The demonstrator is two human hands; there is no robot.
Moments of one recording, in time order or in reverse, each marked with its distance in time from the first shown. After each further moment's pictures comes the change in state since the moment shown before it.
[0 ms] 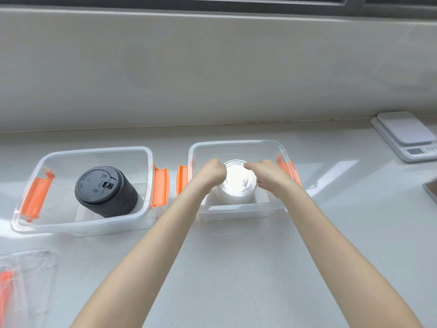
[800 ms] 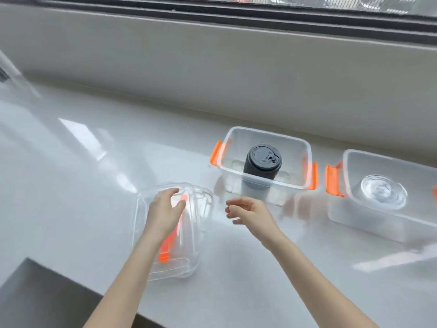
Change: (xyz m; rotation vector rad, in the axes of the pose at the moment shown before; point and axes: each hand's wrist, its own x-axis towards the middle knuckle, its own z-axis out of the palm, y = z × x) left_hand -0.209 -0.328 -0.148 -0.176 0.712 -0.191; right_hand -0.179 -0.017 0.290 0.077 -0.512 -0.410
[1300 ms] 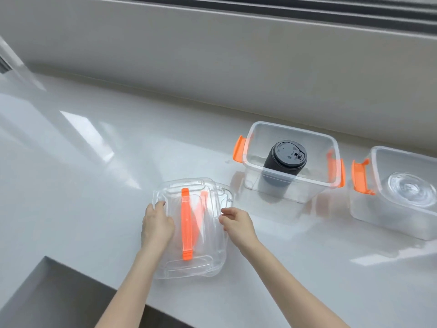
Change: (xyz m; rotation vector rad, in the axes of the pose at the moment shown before) left_hand 0.022 -0.089 -0.017 0.194 0.027 -0.174; right_hand 0.028 0.034 0.101 -0.059 0.121 0.169
